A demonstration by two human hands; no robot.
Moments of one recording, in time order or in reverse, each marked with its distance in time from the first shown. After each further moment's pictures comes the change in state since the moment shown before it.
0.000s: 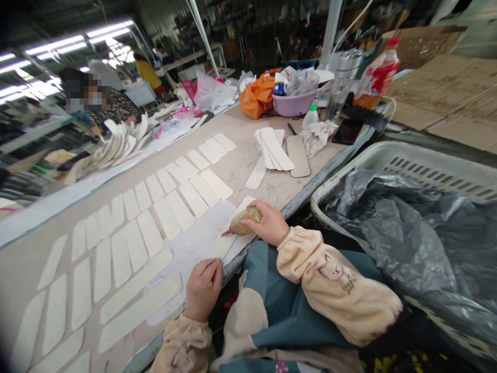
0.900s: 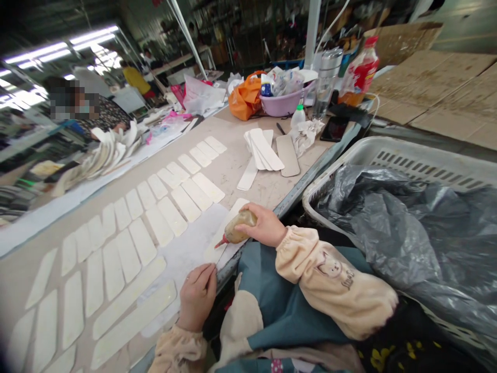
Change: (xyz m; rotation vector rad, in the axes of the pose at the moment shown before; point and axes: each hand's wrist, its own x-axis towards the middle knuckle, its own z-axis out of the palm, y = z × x) left_hand -0.002 0.000 -0.002 0.008 -0.018 0.044; right_hand -0.005 0.002 -0.014 0.112 -0.106 0.015
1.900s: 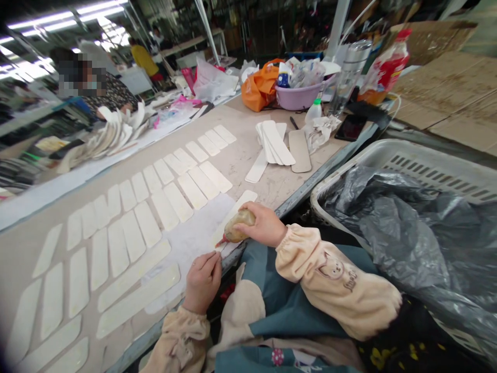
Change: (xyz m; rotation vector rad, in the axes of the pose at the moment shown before) left_hand -0.005 0.001 0.007 -0.049 0.037 0.002; right_hand -0.002 -0.014 0.019 -0.095 -0.063 -0.060
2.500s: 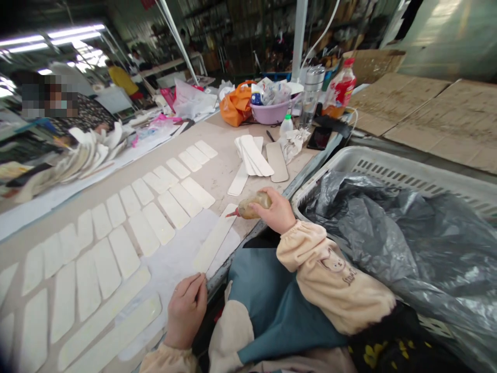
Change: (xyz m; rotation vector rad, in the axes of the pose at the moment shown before) left_hand 0.000 -0.003 0.002 0.018 0.017 0.041; right_hand 0.008 0.046 -0.064 -0.144 0.451 0.135
